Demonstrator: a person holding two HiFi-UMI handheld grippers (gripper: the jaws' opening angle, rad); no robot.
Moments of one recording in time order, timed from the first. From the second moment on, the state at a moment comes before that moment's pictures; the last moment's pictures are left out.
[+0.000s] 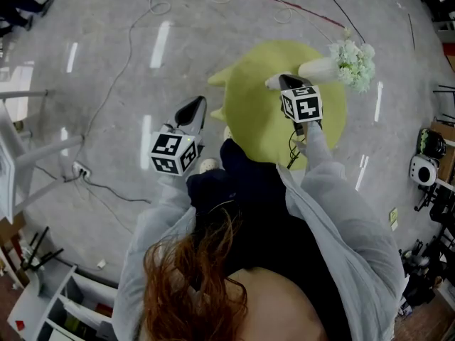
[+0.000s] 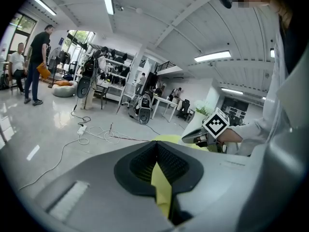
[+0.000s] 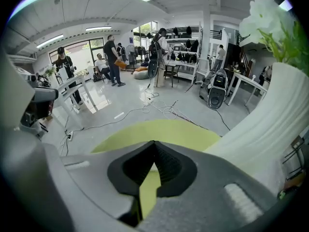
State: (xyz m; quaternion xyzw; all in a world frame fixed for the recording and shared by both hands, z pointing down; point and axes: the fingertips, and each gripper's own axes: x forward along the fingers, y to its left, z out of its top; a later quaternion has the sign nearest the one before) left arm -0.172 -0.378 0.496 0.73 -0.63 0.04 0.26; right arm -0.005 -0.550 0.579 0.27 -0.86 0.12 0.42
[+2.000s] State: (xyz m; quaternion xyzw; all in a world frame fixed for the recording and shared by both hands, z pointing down) left arm -0.159 -0.354 0.462 0.78 -0.59 0.04 0.20; right arm 0.016 -0.494 0.470 0.36 -0.89 0.14 0.25
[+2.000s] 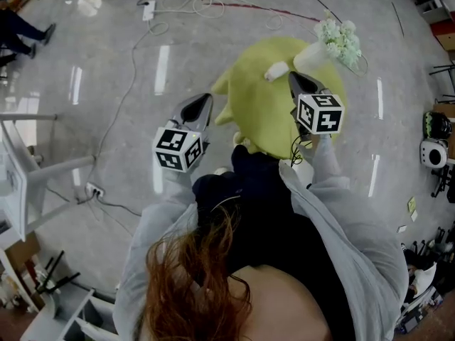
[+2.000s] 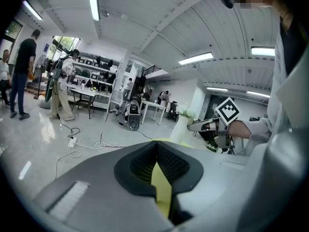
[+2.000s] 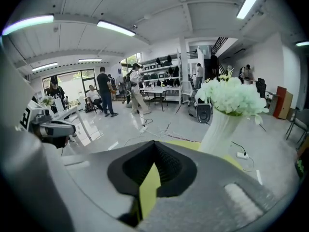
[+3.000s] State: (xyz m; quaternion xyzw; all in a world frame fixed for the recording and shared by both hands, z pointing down) left arm -0.120 -0.278 0.445 0.84 -0.51 0.06 0.16; right arm 0.087 -0.337 0.422 0.49 -0.86 0.13 0.10
